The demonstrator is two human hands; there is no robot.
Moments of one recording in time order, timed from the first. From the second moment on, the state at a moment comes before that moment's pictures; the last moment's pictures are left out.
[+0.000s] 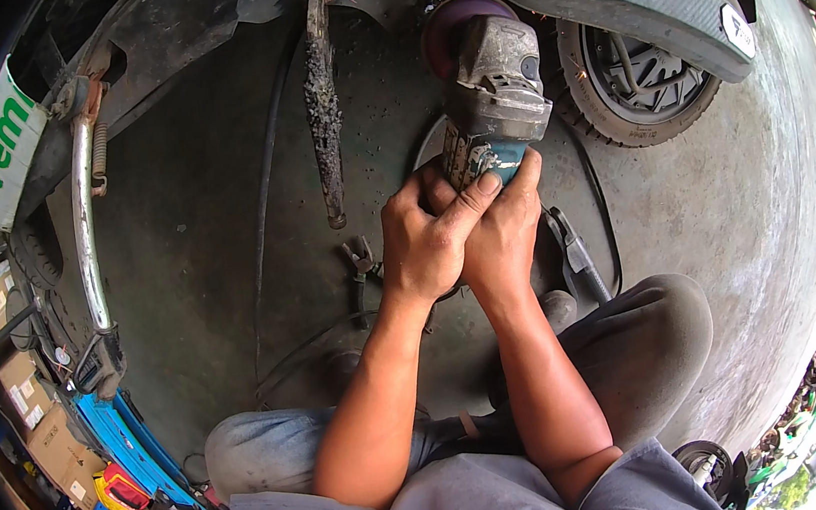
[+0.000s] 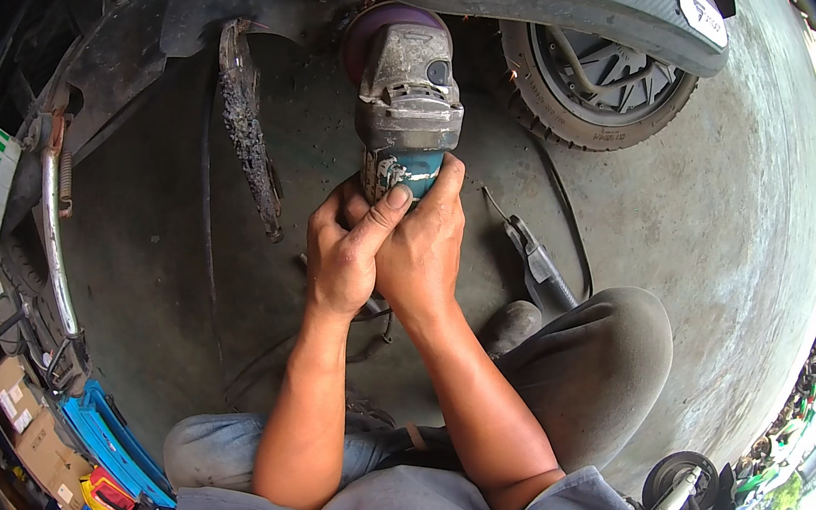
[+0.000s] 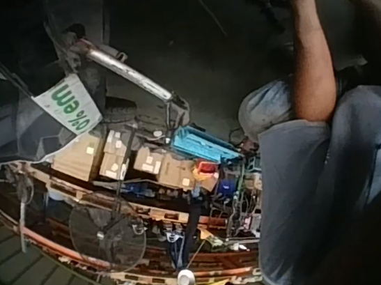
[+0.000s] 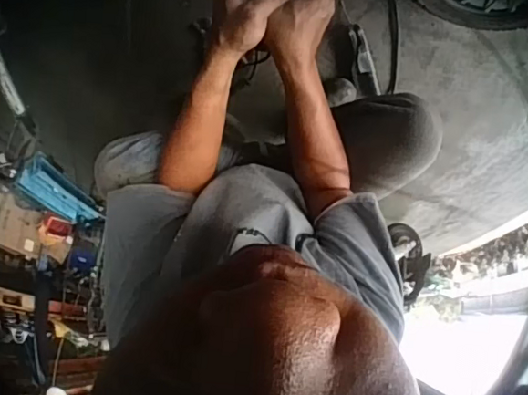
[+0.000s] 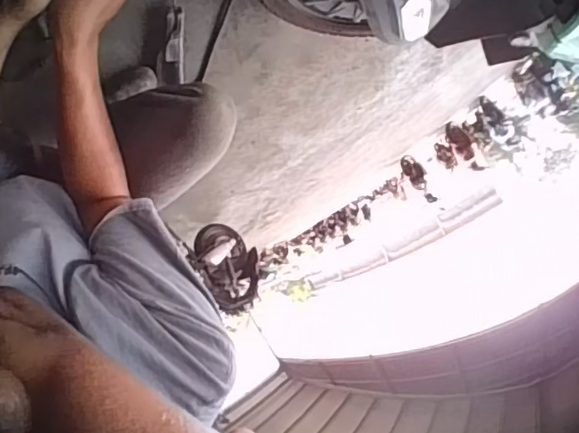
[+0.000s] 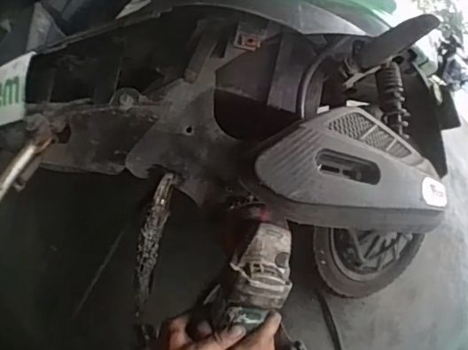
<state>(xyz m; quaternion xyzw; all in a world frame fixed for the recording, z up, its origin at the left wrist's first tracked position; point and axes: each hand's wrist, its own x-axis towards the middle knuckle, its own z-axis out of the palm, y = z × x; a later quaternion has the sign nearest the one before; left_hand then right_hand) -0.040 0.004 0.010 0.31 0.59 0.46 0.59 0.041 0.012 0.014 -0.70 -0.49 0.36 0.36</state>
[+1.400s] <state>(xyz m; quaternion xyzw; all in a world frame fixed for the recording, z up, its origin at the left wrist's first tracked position) -0.041 0.004 0.012 0.31 0.58 0.47 0.58 0.040 0.011 0.013 -0.70 -0.49 0.37 0.37</state>
